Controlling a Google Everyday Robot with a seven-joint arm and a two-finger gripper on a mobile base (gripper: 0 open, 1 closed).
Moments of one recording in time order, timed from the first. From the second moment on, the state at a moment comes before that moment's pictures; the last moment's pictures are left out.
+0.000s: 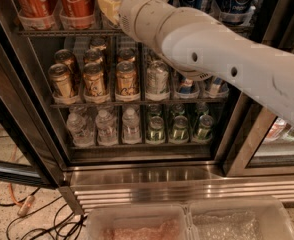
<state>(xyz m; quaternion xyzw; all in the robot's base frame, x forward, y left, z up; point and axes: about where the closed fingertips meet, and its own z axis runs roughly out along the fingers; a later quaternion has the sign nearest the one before) 0.675 0.055 1.074 -0.24 0.64 0.15 0.72</state>
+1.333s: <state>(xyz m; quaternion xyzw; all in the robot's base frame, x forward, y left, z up) 0.662 0.059 1.103 -0.25 0.61 0.15 0.74</state>
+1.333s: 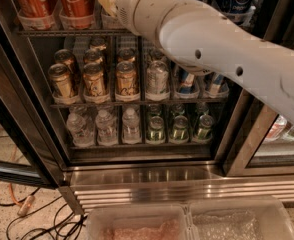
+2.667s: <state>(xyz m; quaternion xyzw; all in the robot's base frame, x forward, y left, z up) 0.639 0.064 1.118 -0.28 0.58 0.14 0.75</state>
